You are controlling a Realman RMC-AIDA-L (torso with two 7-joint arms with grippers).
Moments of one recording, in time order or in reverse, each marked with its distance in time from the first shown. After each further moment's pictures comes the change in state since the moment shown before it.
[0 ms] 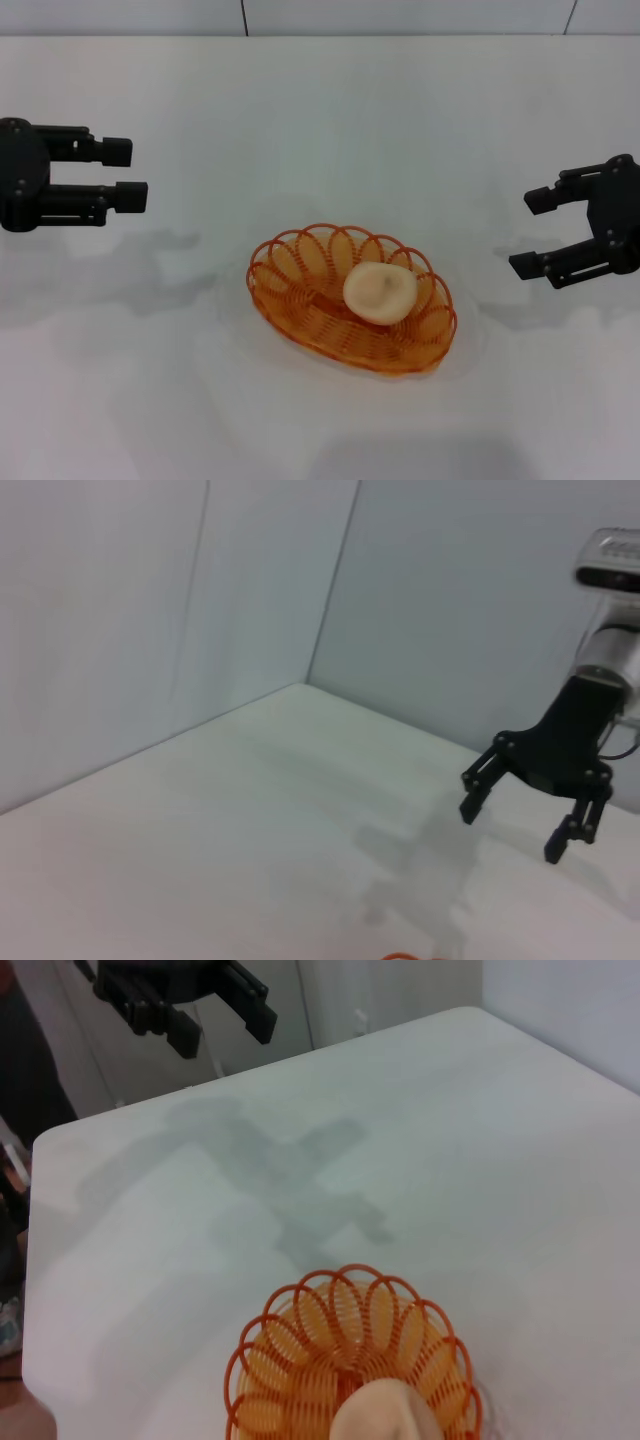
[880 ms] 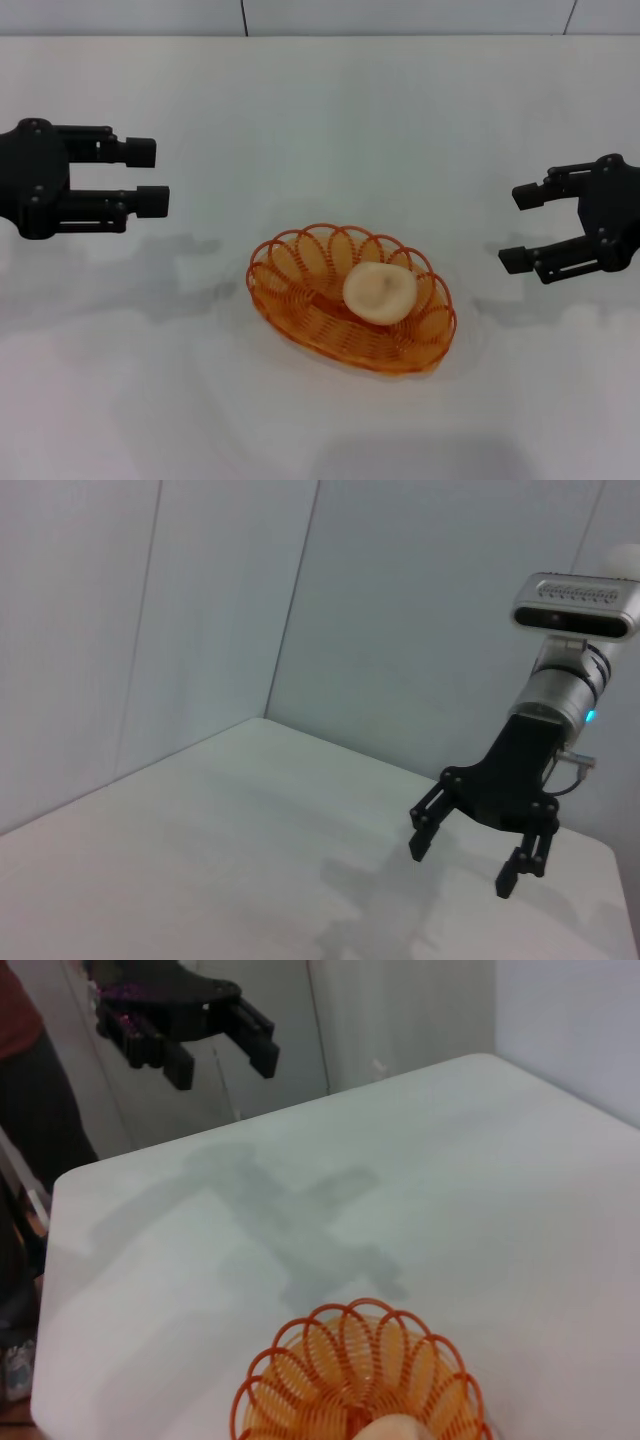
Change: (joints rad) left arm 0.004 -0.029 0.009 -0.003 -0.046 0.024 0.028; right arm -0.001 0.004 0.029 0.114 0.063 0.034 -0.113
